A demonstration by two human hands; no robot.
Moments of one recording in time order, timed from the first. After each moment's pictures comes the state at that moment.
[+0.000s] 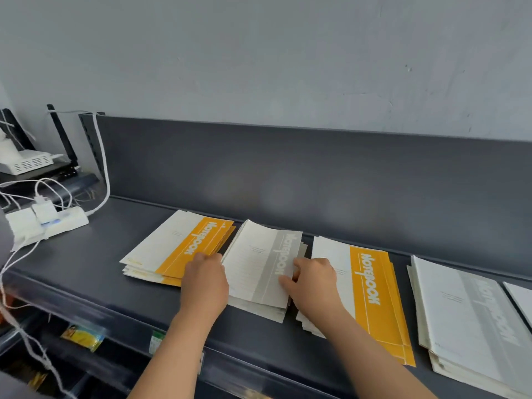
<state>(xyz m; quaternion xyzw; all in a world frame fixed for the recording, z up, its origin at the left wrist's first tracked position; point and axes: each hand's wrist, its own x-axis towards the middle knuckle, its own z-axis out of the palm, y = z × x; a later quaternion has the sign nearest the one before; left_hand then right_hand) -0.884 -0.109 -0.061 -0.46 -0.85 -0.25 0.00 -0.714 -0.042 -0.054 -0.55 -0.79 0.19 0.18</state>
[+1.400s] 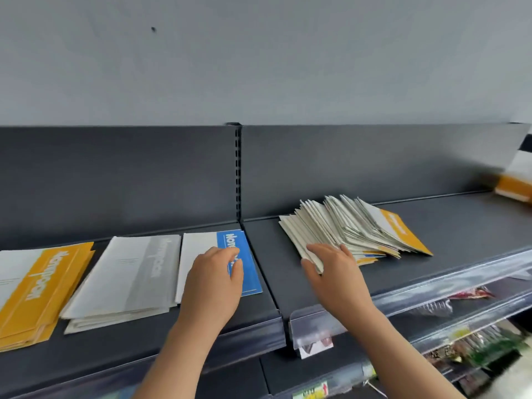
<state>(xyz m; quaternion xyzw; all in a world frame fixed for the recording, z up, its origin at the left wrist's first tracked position) -0.383 -0.103 -0.047 -0.72 -0.56 -0.39 -0.11 -0.180 -0.135 -0.046 -0.70 -0.65 -0.01 0.29</state>
